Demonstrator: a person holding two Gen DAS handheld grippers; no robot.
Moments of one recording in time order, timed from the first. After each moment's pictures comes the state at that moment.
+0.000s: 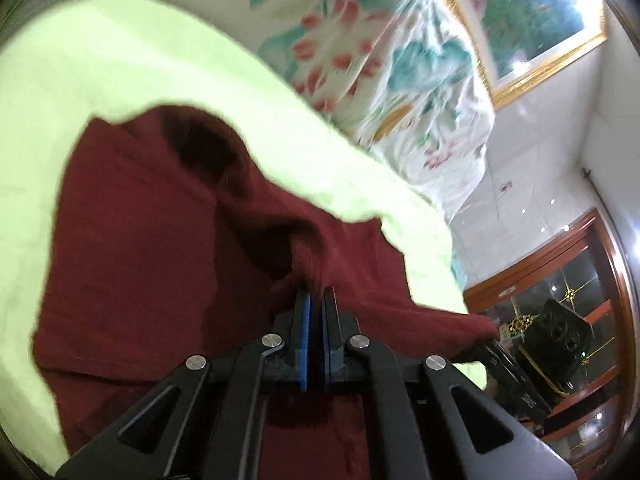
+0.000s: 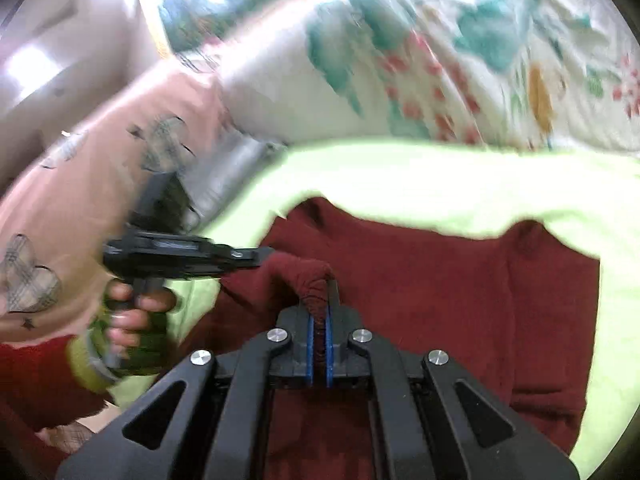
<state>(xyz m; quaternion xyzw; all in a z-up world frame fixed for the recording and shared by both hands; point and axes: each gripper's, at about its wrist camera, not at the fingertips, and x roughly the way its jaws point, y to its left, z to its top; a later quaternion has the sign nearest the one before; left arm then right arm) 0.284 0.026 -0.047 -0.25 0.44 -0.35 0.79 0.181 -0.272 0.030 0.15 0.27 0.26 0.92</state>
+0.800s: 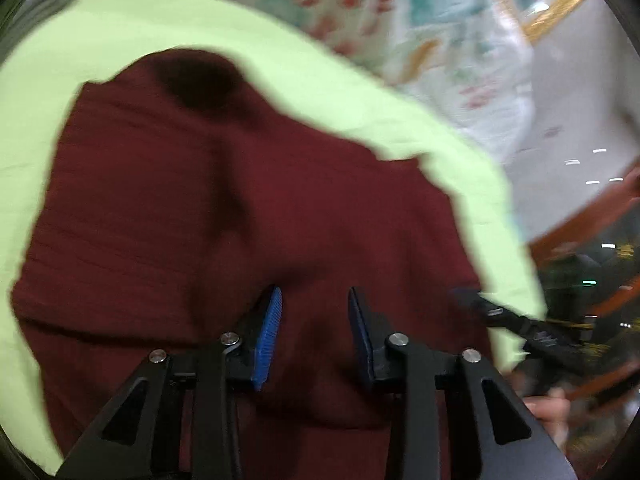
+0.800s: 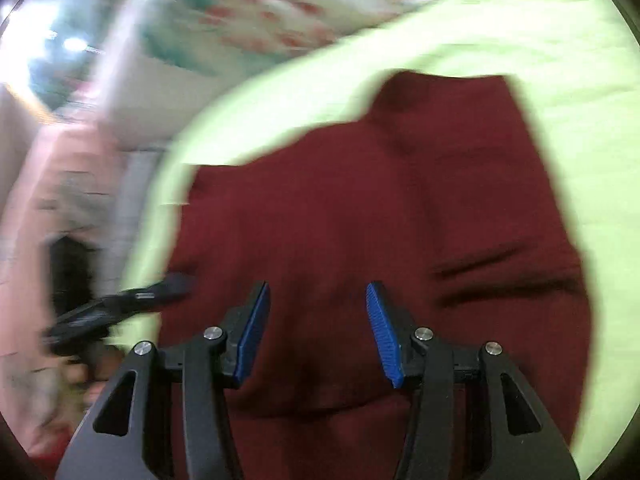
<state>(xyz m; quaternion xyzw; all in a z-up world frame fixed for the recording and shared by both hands) 0.269 -0.026 -0.082 -0.13 0.50 -0.27 0.81 0.193 -0.327 -0.063 0.31 0.41 0.07 0.85</state>
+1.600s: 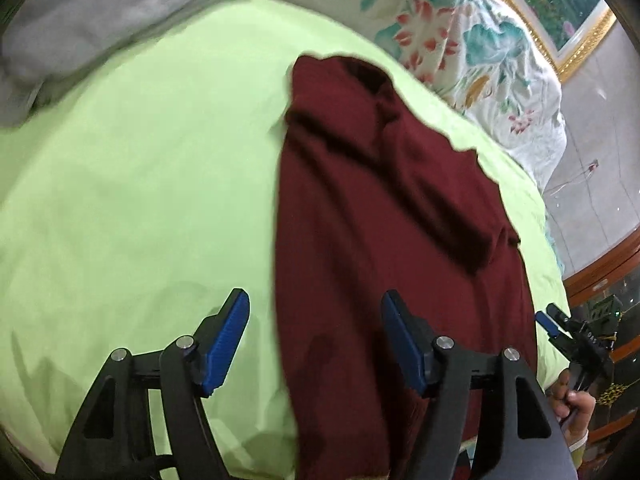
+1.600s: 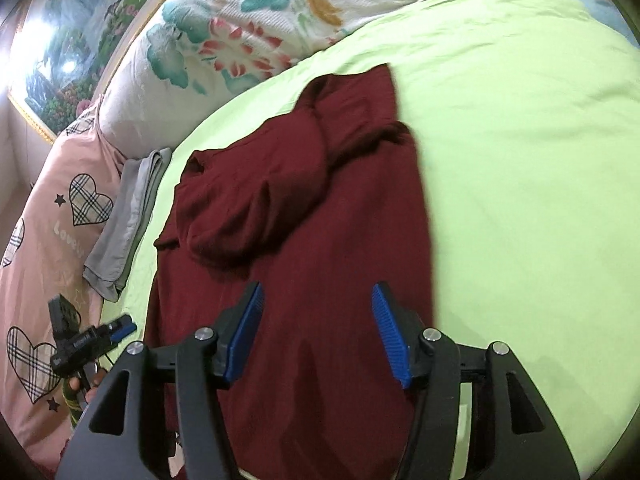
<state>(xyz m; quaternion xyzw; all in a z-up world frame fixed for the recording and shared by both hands) 0.077 0.140 -0.077 -0.16 0.49 -0.17 0.84 0.016 -0.346 -0.060 0.34 0.38 0.05 0.86</state>
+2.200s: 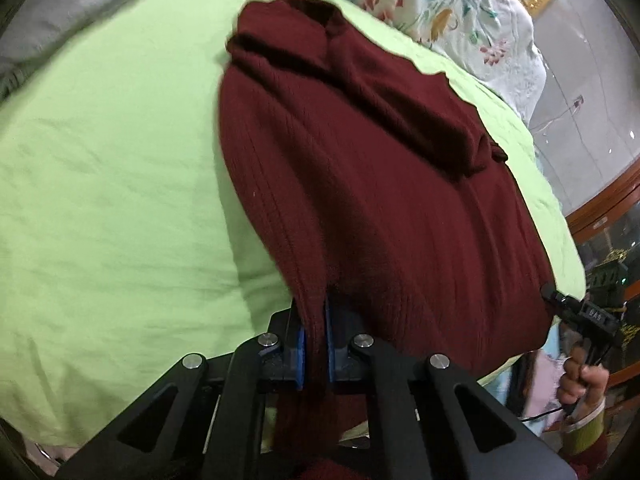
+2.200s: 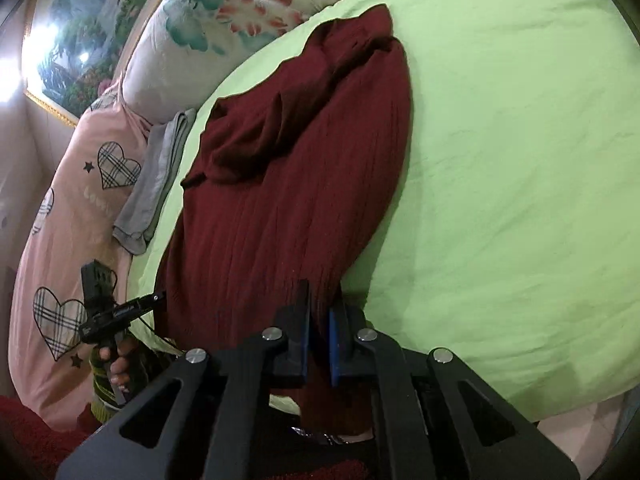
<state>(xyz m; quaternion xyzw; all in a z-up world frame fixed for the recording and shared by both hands) 0.021 0.106 -0.095 -0.08 0.51 -0.22 0.83 -0.042 -0.332 -0.095 0.37 0.40 0.12 0.83</state>
